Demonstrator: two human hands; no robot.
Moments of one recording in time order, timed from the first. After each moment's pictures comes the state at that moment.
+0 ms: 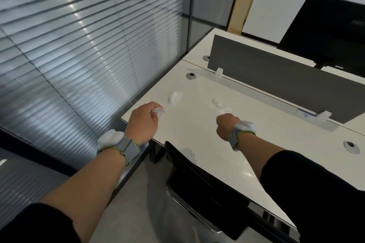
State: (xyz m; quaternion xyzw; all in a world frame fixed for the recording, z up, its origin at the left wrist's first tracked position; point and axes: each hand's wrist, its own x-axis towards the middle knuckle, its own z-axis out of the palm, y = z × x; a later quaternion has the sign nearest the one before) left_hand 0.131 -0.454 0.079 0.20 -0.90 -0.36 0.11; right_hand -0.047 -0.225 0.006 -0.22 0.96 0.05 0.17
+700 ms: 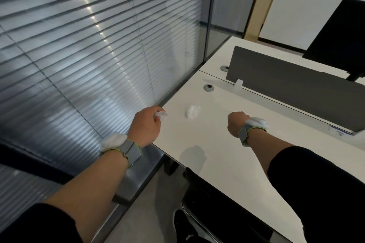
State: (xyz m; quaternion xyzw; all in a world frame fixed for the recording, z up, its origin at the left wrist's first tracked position) left_hand 0.100 -0.529 0.090 0.20 -0.92 -0.32 0.11; right_hand -0.114 -0.300 0.015 -0.21 0.96 0.06 0.17
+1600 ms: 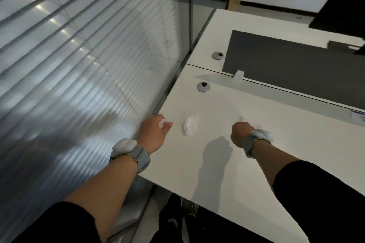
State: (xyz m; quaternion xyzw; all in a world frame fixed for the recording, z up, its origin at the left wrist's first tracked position) left_hand -0.082 -0.610 0.006 0.18 -0.92 -0.35 -0.04; right_hand -0.199 -0.350 -0.058 -0.07 0.96 0.02 0.28
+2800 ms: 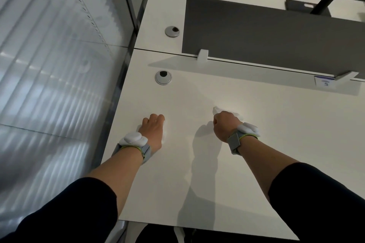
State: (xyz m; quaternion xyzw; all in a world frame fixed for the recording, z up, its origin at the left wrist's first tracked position) left_hand -0.216 -0.573 -0.154 -0.04 -0.95 -0.10 -0.28; right_hand -0.248 -0.334 -0.096 0.02 0.95 0.01 0.30
